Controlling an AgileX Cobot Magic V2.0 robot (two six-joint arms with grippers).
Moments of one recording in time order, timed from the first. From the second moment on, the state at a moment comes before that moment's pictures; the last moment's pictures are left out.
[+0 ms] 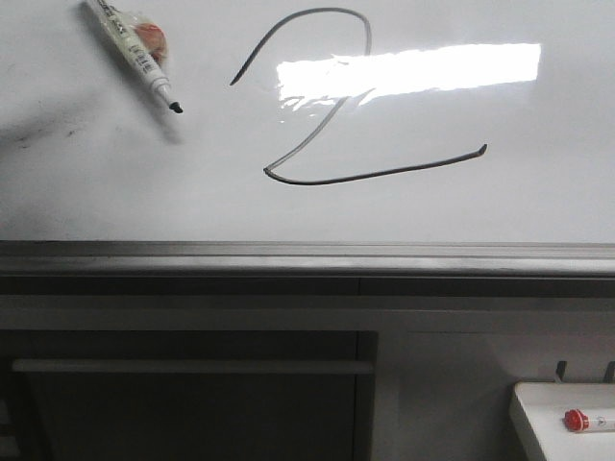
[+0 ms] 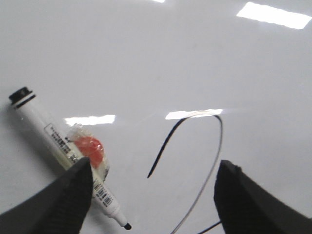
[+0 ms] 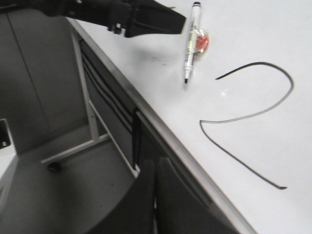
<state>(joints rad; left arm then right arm) -0.66 1.04 -0.71 -0.79 -0.08 0.45 0.82 0.63 -0.84 0.18 0.66 -0.29</state>
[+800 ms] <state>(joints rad) -0.48 0.28 -0.37 -0.42 0.22 0.45 0.63 0.34 -0.26 0.04 0.18 -0.30</state>
